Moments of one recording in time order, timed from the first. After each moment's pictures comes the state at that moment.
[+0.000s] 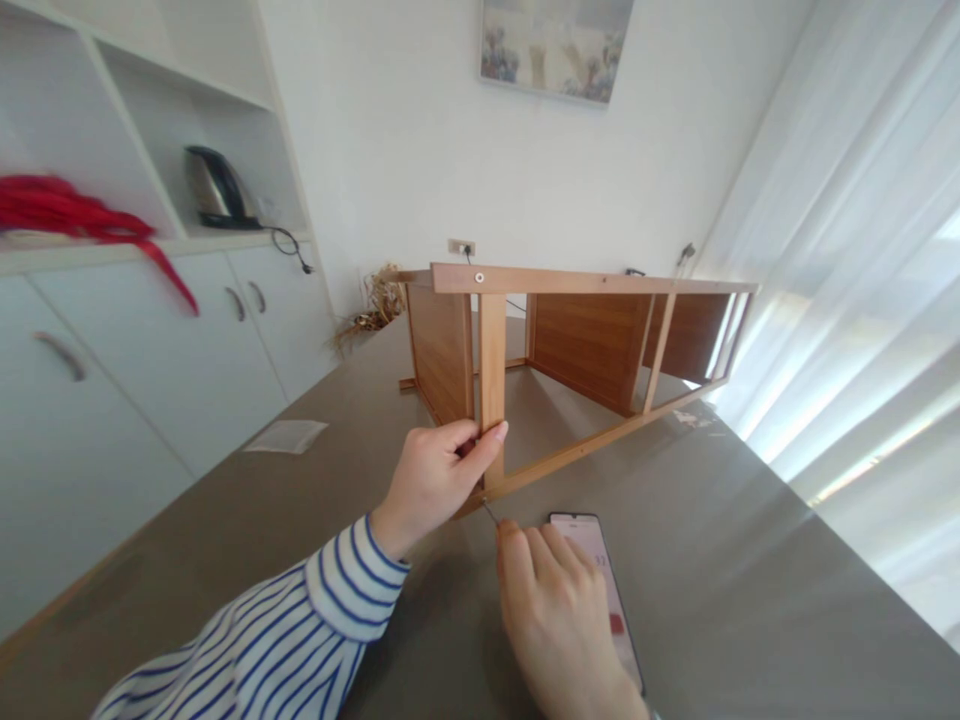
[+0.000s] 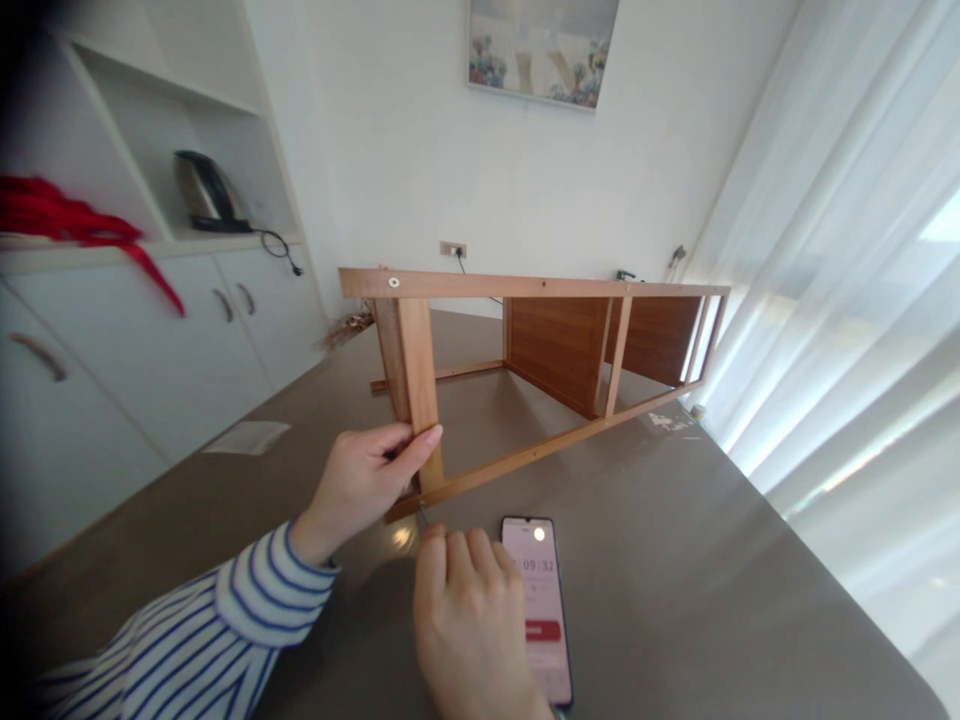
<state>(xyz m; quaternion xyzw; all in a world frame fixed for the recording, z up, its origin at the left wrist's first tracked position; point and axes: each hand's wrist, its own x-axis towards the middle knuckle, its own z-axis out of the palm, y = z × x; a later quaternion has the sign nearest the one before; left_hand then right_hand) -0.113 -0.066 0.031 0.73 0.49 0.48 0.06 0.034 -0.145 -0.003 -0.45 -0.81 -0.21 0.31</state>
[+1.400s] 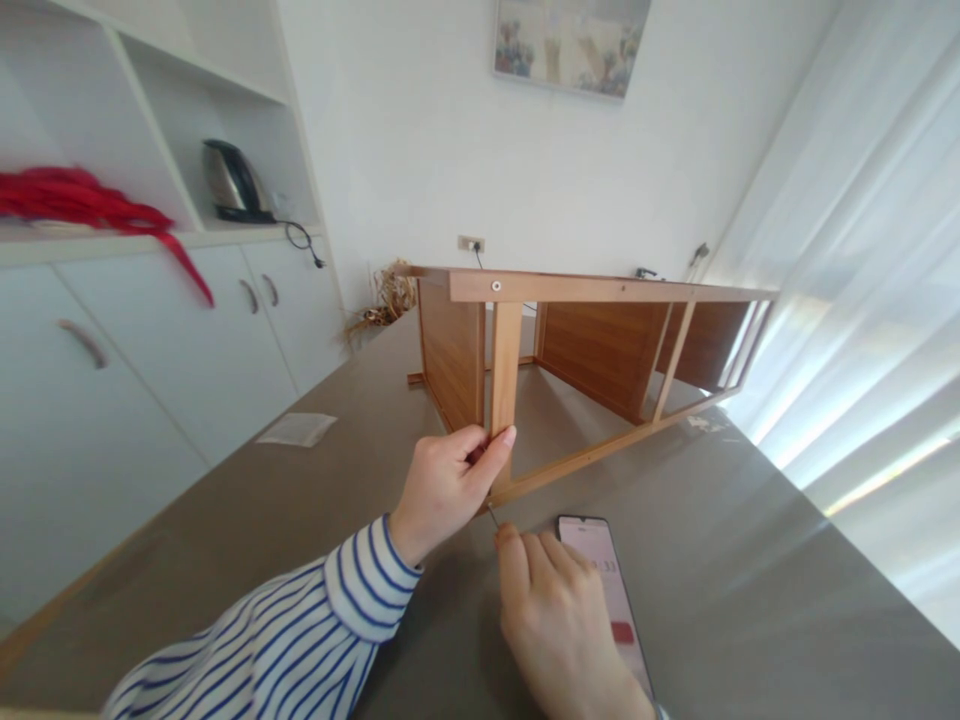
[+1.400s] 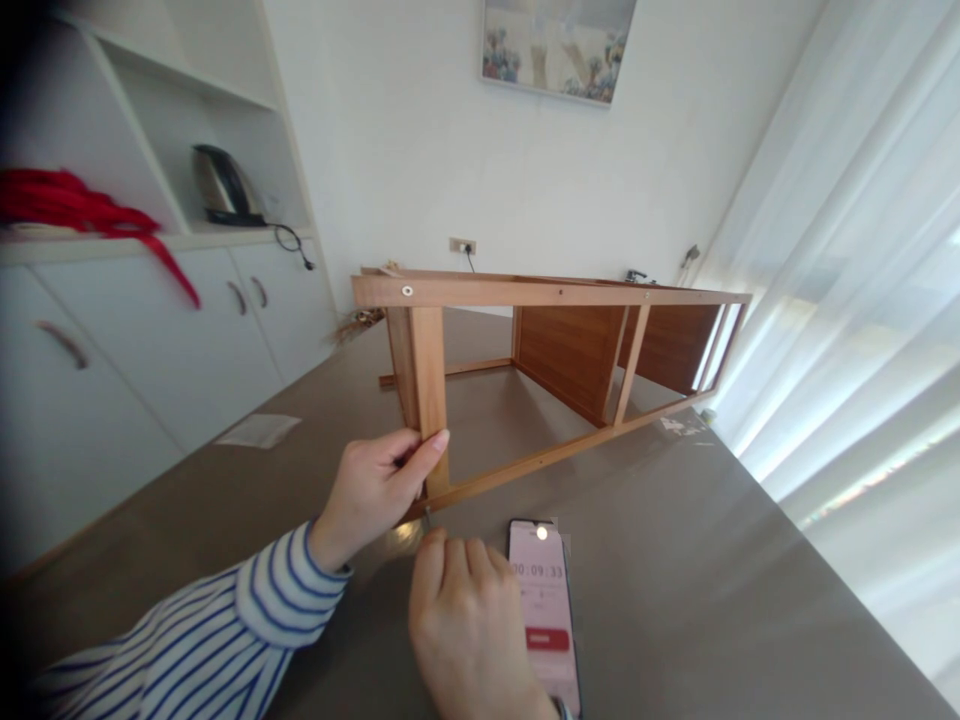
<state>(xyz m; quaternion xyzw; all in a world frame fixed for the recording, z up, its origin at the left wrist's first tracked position) -0.111 -0.069 0.018 0.70 0.50 0.50 0.07 0.027 -0.142 -0.009 -0.43 -0.83 -0.24 0.27</state>
